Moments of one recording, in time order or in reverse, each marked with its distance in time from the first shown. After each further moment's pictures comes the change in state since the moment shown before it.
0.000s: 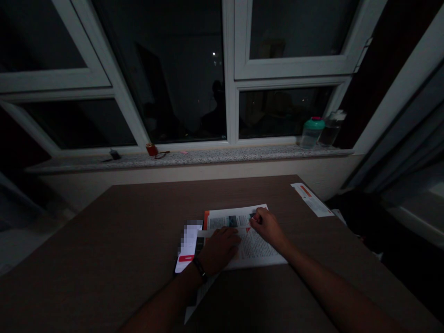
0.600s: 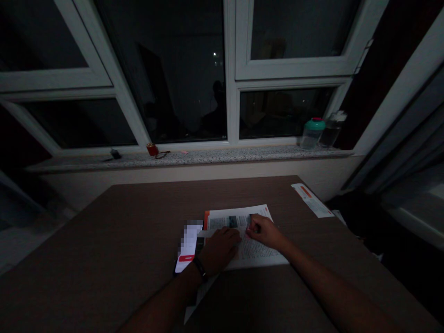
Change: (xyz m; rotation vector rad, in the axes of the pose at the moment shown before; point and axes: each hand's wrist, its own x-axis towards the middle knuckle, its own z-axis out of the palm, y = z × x) left_hand 0.002 0.001 0.001 0.031 0.001 0.035; right_hand -0.007 -0.003 -0.002 0.164 -0.264 -0.132
